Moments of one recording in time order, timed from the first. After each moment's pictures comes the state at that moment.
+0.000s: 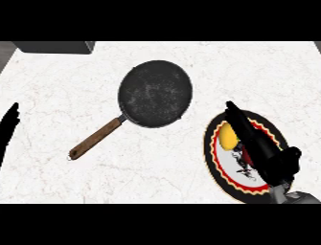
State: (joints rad) left arm -0.01 0.57 -0.06 -1.37 0.08 0.18 0.03; right arm -0.07 -0.30 0.33 -1.67 -0.20 -0.06 0.15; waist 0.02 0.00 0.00
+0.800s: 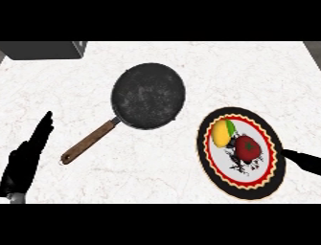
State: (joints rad) left arm 0.06 0.44 -0.17 -1.53 0.06 0.21 0.08; right arm 0.10 -0.46 -0.05 -1.64 -0.03 -0.43 0.34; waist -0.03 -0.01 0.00
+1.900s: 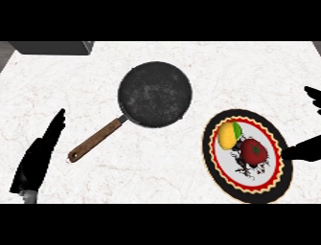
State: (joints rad) left arm 0.04 0.37 -0.19 -1.57 -0.02 0.19 0.13; right arm -0.23 -0.72 0.11 -1.73 -0.09 0.11 0.96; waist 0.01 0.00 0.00
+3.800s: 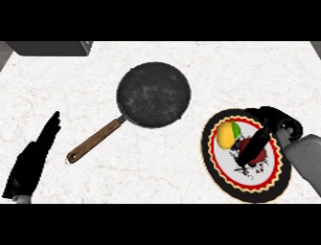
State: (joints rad) left arm 0.08 0.33 -0.11 -1.61 -0.07 0.12 0.14; right arm -0.47 -0.54 0.44 -1.35 -0.07 0.27 1.10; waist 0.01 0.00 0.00
